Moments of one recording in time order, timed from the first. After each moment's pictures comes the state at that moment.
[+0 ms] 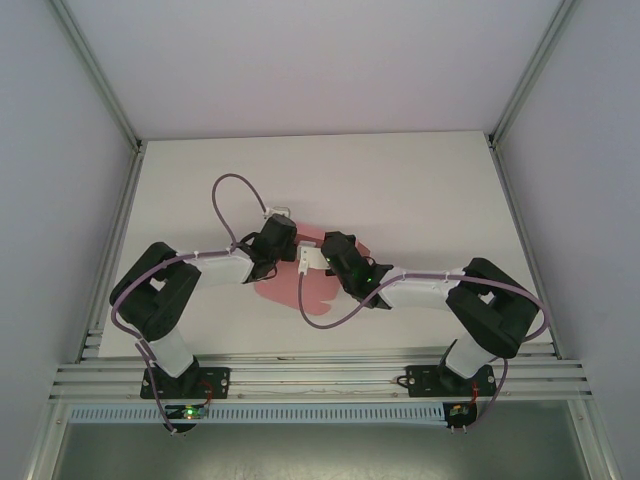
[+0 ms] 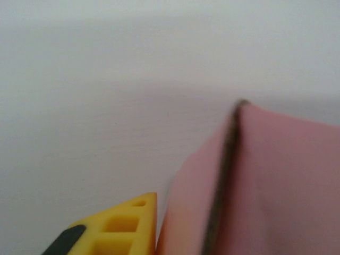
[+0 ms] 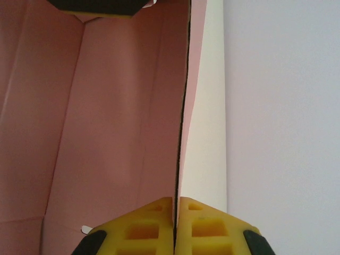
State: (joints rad) left arm -0.58 1.71 0.82 0.07 -0.26 -0.43; right arm 0.89 1.60 0.72 0.31 0.51 -1.04
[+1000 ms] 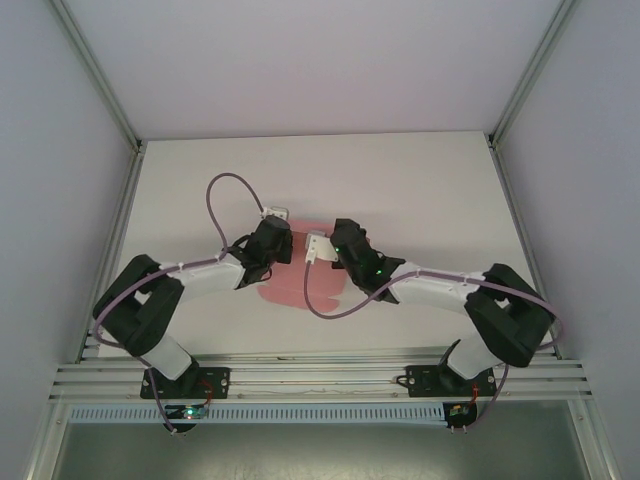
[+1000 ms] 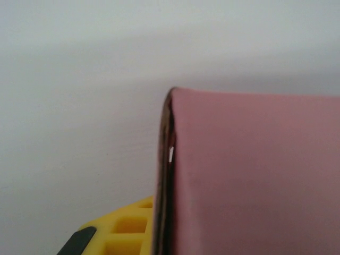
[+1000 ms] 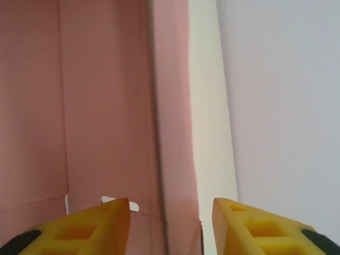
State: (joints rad) left arm -0.60 1.57 0.76 0.06 -0.24 -0.35; right arm 0.82 1.49 0.74 0.19 0.46 -0.94
